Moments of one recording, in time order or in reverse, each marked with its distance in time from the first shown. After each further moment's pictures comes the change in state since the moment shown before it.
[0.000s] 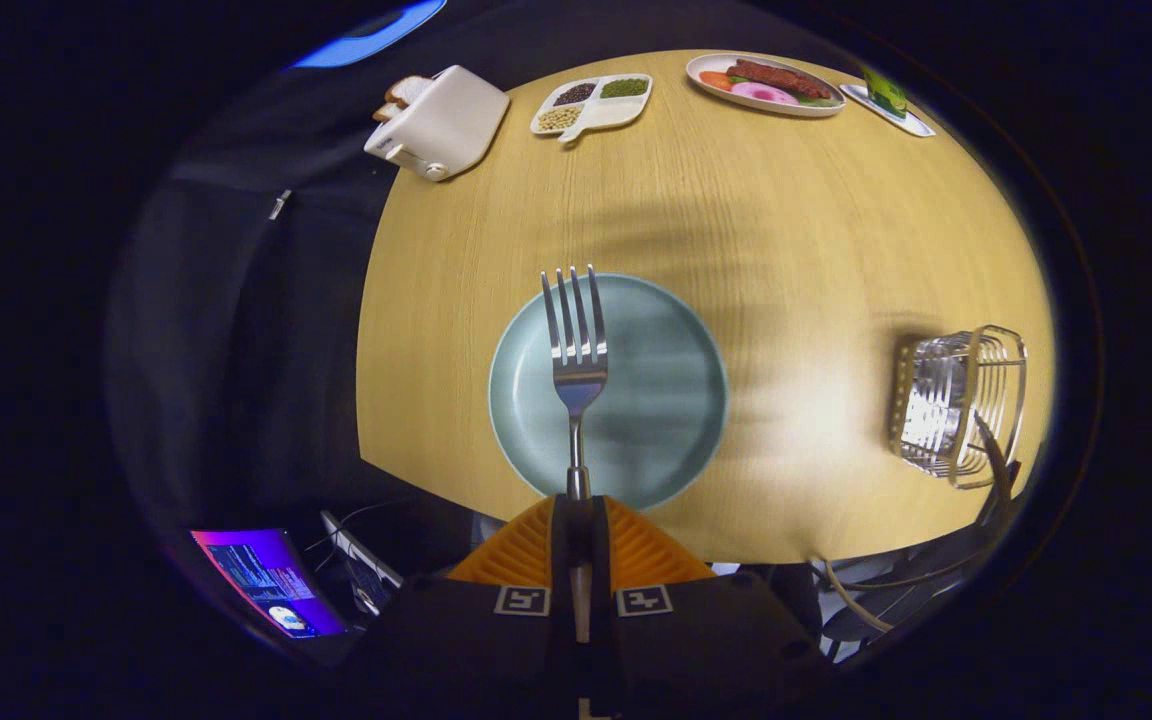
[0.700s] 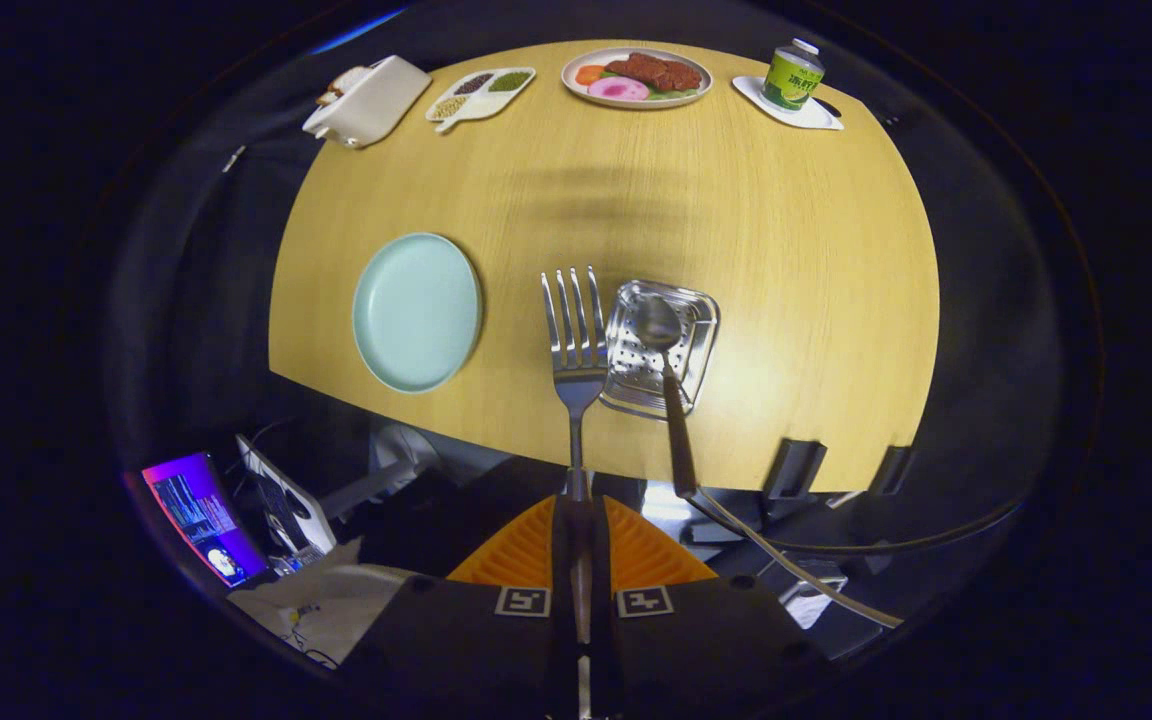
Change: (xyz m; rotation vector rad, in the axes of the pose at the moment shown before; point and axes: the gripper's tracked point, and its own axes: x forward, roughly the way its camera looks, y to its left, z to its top) arm -0.143 -0.170 -0.026 -0.112 0.260 -0.284
